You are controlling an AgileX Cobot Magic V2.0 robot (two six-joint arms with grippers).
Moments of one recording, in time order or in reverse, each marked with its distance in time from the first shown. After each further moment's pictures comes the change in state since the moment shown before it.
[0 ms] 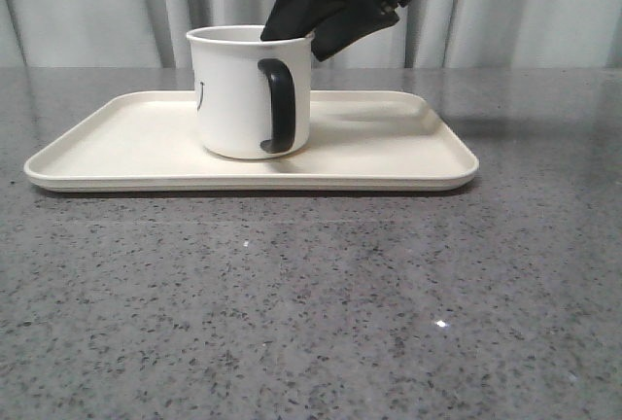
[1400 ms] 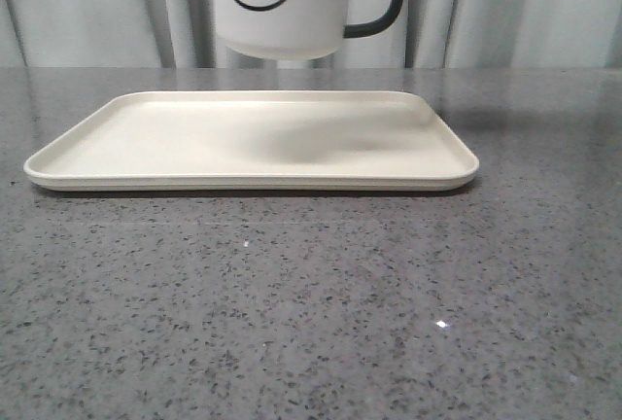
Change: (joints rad) left arm 0.000 0.000 0.000 0.002 0.002 0.000; right arm 0.002 0.005 -0.379 -0.139 0.347 0.000
